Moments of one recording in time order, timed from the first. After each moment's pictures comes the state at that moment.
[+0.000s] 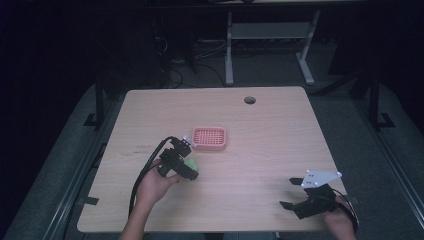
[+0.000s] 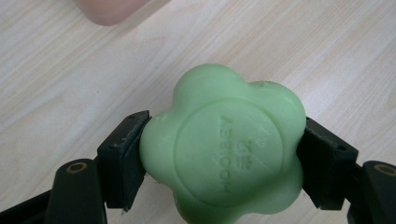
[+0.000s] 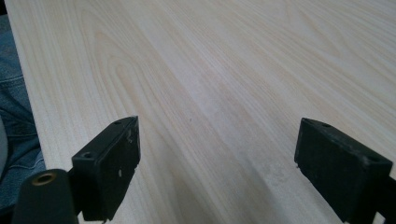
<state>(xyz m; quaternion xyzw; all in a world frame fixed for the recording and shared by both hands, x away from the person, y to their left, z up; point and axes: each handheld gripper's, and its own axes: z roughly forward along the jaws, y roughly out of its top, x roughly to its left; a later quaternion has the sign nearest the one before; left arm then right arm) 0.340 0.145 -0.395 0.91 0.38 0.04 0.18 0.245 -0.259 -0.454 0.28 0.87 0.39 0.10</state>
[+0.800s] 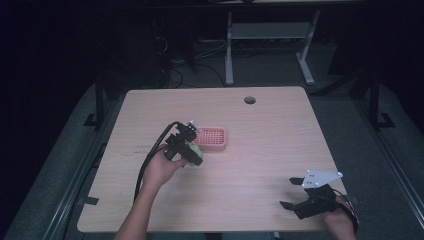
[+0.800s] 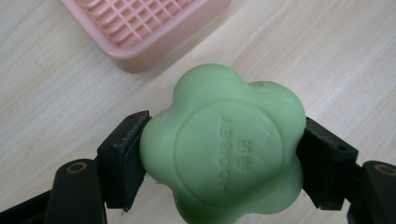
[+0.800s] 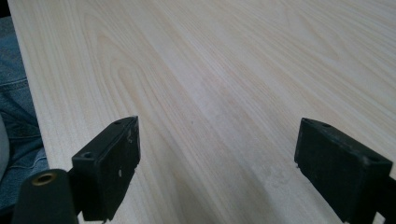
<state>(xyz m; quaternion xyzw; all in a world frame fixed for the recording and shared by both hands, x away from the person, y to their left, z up) 0.378 0.130 -0.379 0.91 0.39 0.04 0.17 0.244 -0.259 -0.453 0.28 0.87 0.39 0.10</state>
